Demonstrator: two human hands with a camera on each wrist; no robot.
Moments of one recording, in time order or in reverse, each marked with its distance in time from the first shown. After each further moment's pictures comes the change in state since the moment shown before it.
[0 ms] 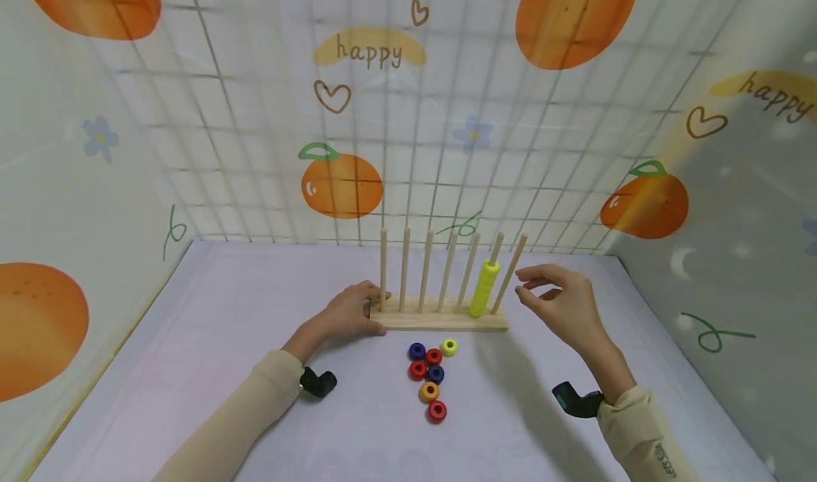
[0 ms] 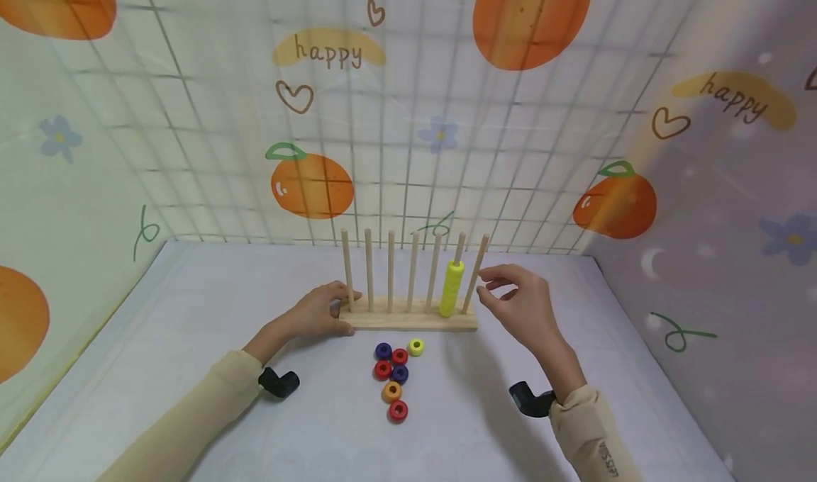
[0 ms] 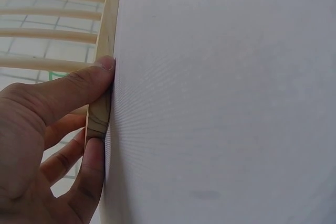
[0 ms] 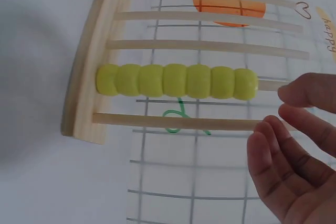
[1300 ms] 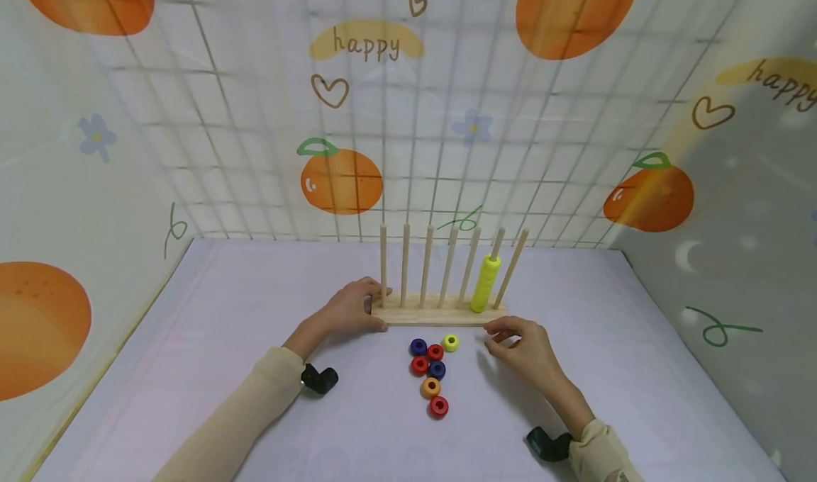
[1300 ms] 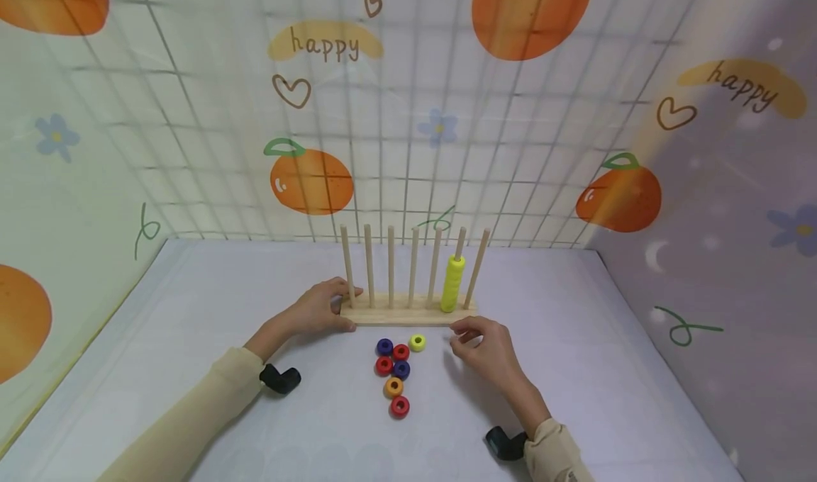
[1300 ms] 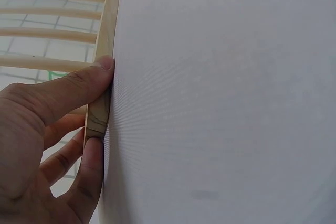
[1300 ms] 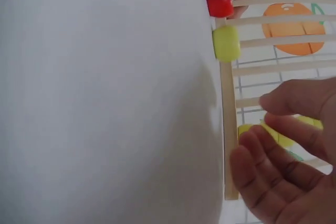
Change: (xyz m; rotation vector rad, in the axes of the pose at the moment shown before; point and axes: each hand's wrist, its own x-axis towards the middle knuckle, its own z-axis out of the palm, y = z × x) left_hand 0.000 0.002 -0.001 -0.006 -0.002 -0.025; right_hand -0.063 0.036 0.077 0.115 -0.213 0.210
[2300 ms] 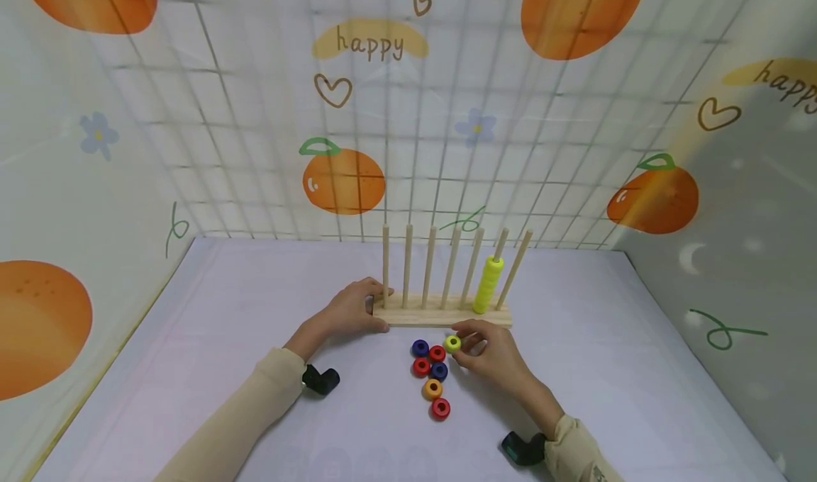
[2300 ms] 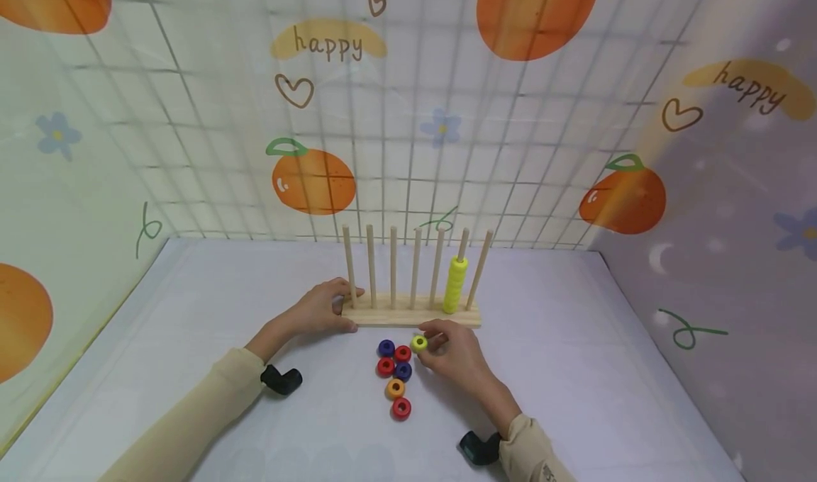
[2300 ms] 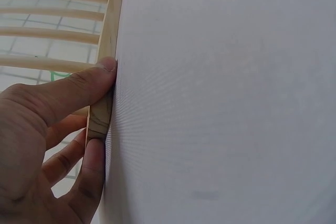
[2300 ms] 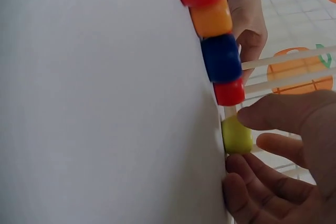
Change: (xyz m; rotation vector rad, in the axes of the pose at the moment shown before) left_hand -0.001 0.001 -0.001 -0.016 -0.001 -0.001; right_hand 0.009 -0.019 0.041 0.060 -0.137 -0.094
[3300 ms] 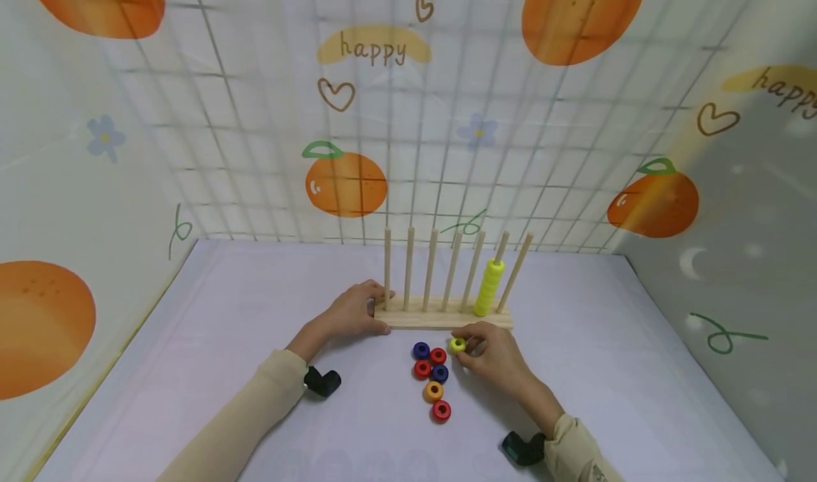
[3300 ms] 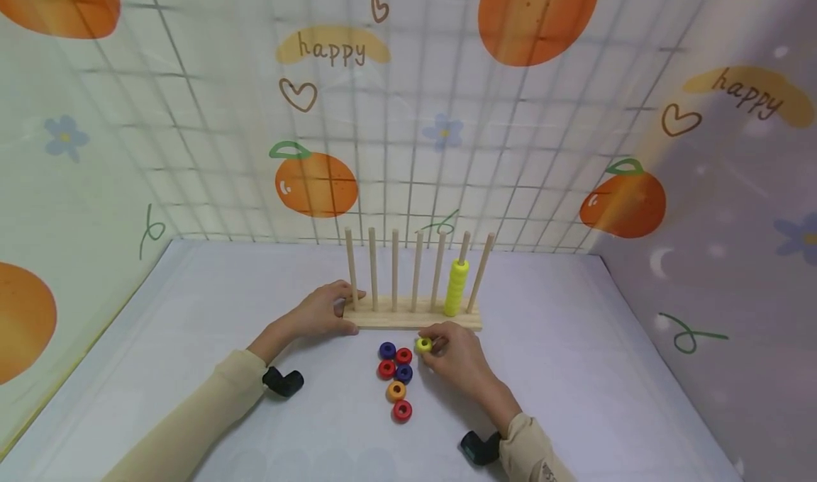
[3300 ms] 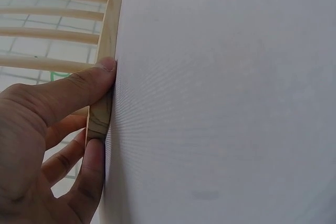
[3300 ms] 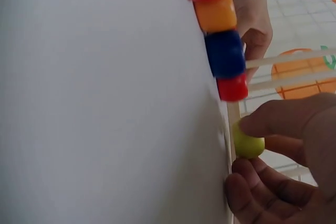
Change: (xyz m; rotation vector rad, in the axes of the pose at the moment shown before) left_hand -0.002 0.001 0.000 -0.011 0.005 -0.011; right_hand 0.001 -0.004 -0.001 -0.107 -0.005 0.053
